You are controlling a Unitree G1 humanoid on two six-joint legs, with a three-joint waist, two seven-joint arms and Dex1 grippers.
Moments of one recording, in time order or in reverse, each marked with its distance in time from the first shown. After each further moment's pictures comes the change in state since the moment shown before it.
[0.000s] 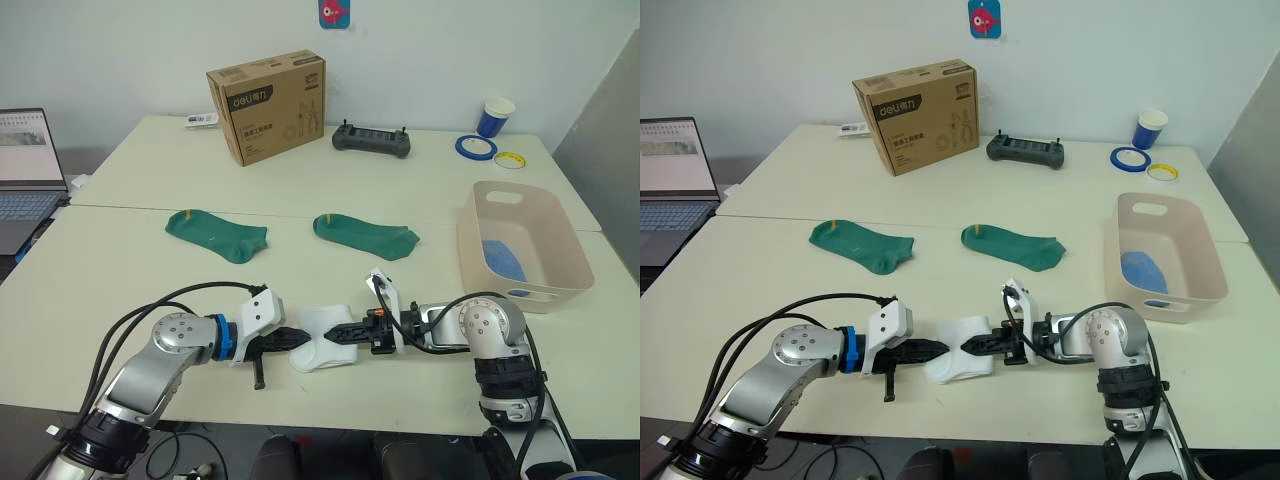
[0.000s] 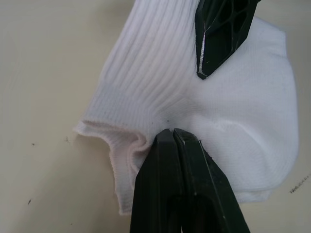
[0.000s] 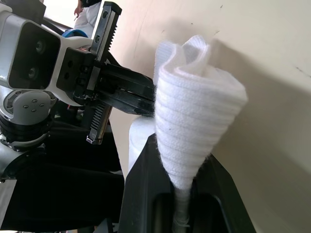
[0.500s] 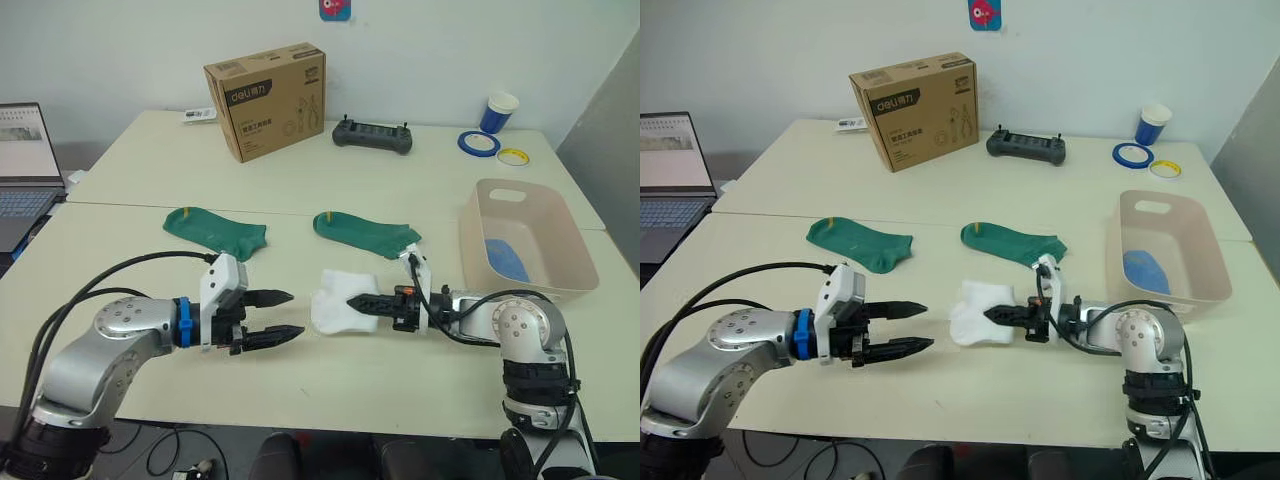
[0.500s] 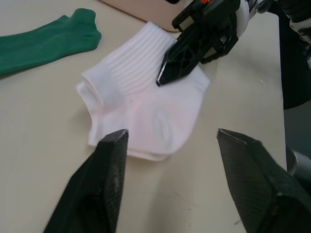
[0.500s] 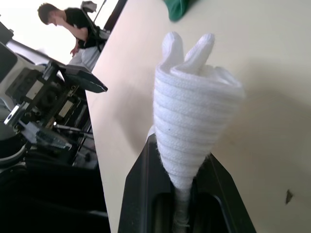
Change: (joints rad) left arm 0.017 0.096 0.295 -0.245 -0.366 0.317 0.017; right arm 0.035 -0.068 -0.154 -0.146 0.067 -0.141 -0.024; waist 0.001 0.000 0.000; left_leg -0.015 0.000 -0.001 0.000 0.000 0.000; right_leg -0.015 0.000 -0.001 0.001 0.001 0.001
